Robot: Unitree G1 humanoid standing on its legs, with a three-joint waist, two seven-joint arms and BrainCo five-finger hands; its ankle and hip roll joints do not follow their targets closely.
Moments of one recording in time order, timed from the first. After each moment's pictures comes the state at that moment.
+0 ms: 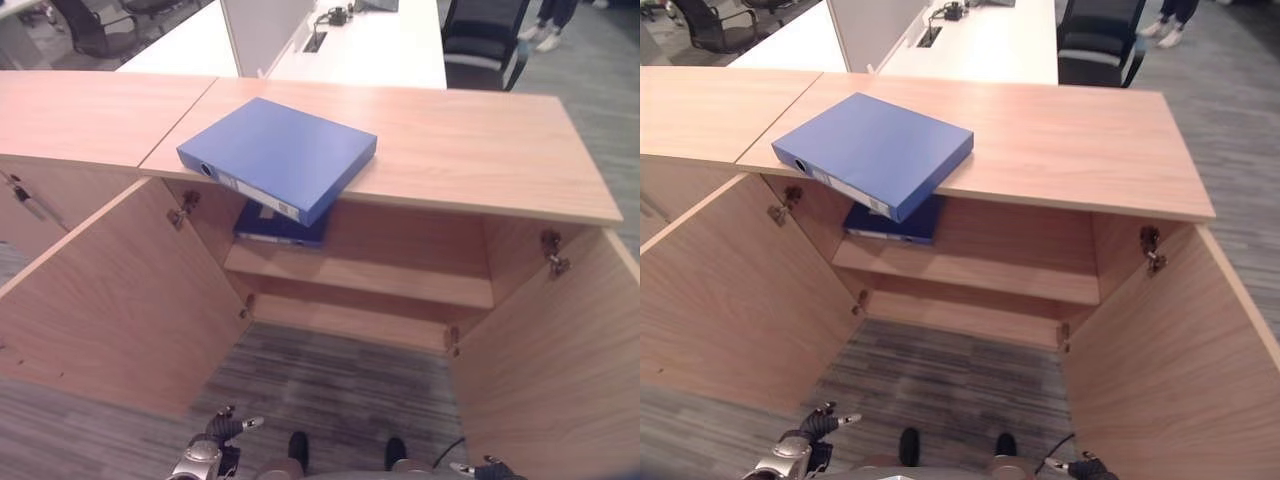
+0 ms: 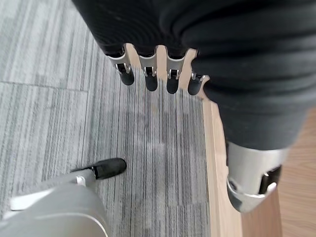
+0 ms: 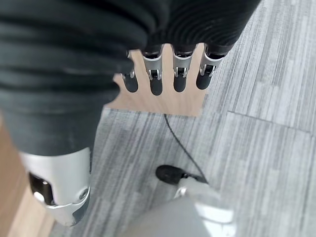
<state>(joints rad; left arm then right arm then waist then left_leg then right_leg) -0.08 0.27 -0.21 1.19 -0.13 -0.07 0.07 0.01 -0.29 0.19 1.29 0.14 -0.03 -0.11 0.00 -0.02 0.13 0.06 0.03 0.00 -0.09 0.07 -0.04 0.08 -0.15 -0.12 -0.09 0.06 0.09</state>
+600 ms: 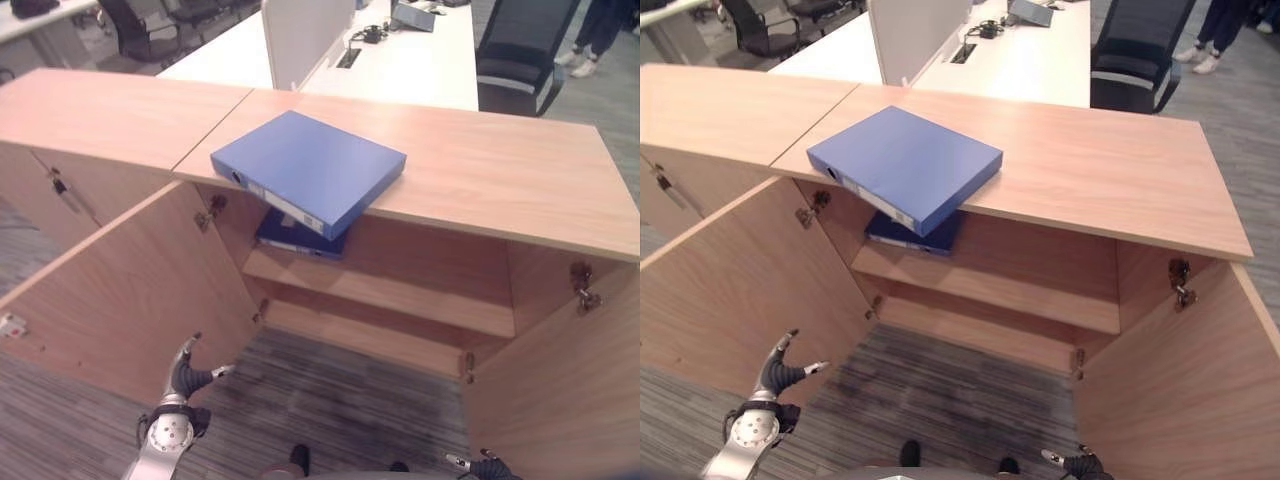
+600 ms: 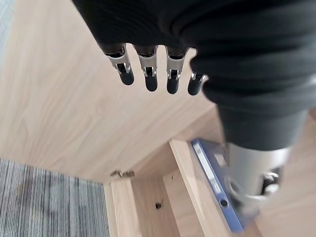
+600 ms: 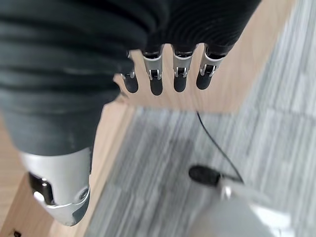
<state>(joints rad) 0.18 0.45 -0.07 0.41 0.16 -0.13 0.36 0.06 -0.29 0.11 1.23 0.14 -0.07 -0.16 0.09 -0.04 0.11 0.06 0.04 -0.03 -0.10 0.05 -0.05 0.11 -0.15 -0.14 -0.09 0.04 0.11</state>
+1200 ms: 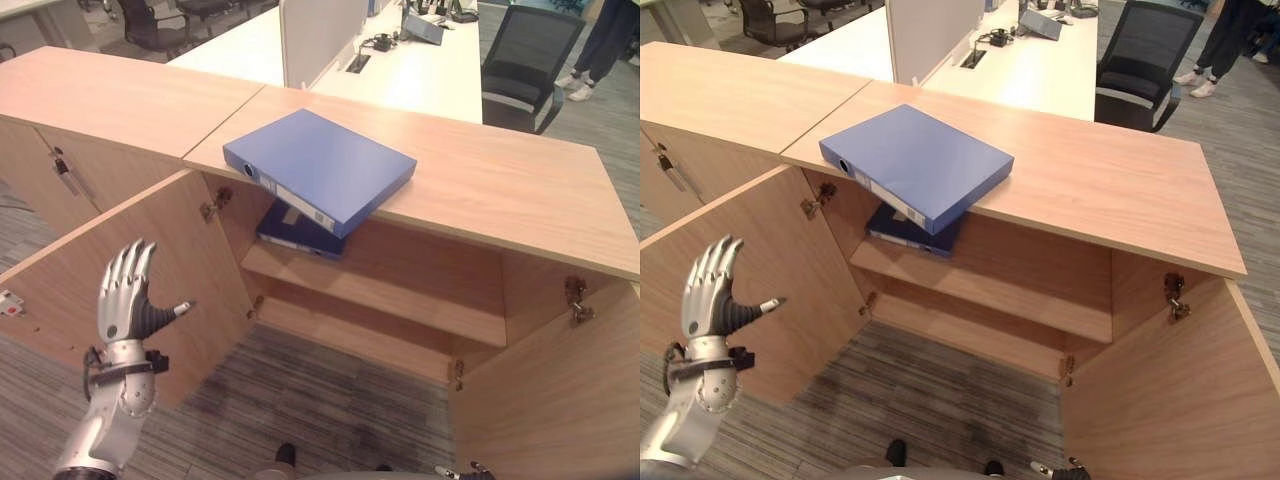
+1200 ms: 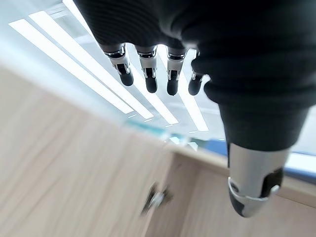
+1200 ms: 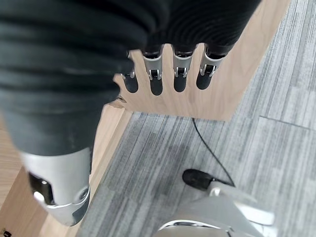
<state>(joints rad) 0.13 0.72 0.03 0.05 0.65 -0.11 0.62 0.09 -0.24 0.14 1.23 0.14 -0.08 -0.17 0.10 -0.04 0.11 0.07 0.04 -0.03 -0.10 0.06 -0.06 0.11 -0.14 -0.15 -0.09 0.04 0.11</state>
